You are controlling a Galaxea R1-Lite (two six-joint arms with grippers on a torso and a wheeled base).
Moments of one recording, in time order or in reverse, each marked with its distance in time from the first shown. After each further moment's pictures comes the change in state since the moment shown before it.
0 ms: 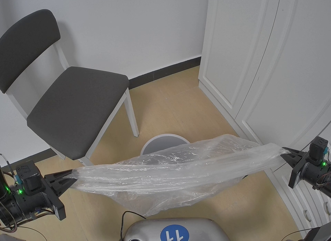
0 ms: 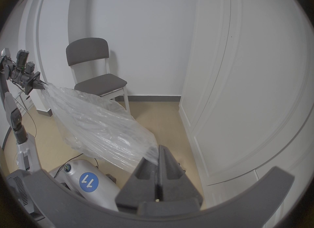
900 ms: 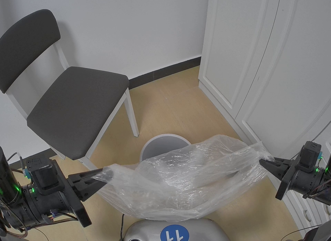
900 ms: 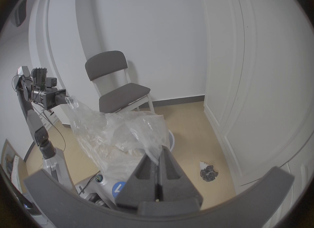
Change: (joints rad) left arm -0.201 0.156 -0.009 -0.283 -0.070 -0.275; right arm 0.203 0.071 -0.007 -0.090 0.054 0.184
